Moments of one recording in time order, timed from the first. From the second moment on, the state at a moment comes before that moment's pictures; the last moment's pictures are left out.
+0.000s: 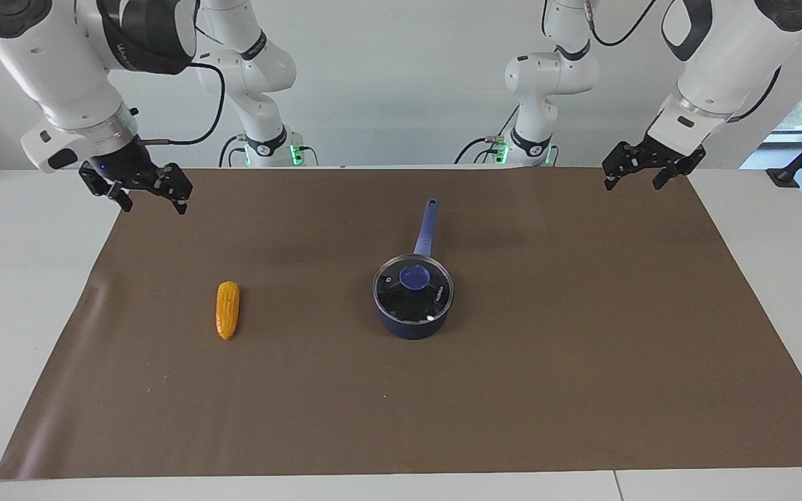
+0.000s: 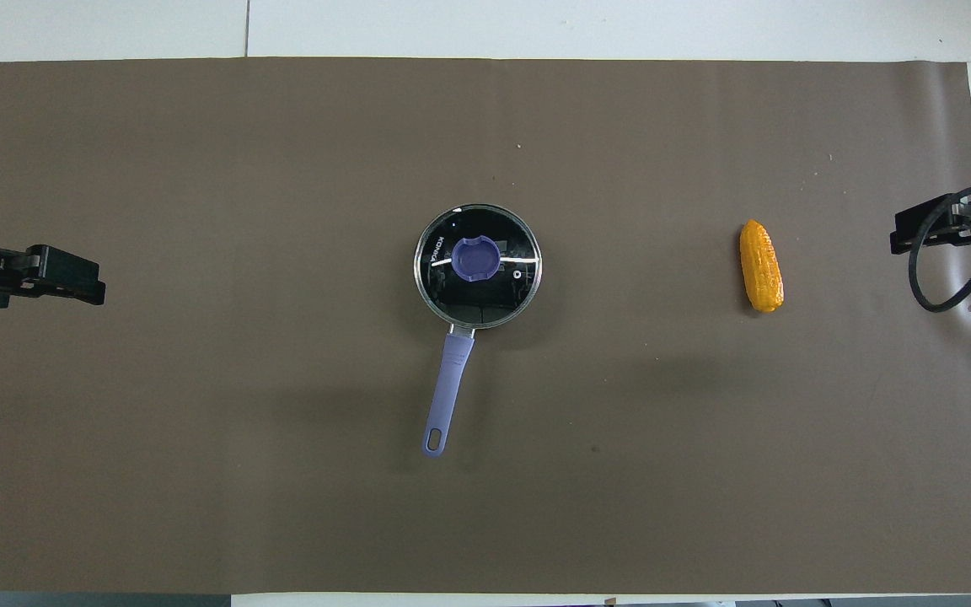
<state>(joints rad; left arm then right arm) -0.03 -0.05 -0.06 -1.66 -0.03 1.52 -0.03 0.06 0.04 -0.12 -1.59 -0.02 1.59 0.01</state>
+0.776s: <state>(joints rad) -0.09 -0.05 -0.08 -1.66 -0.06 1.58 -0.09 0.07 0.04 -0.12 -1.59 -0.02 1.59 0.01</state>
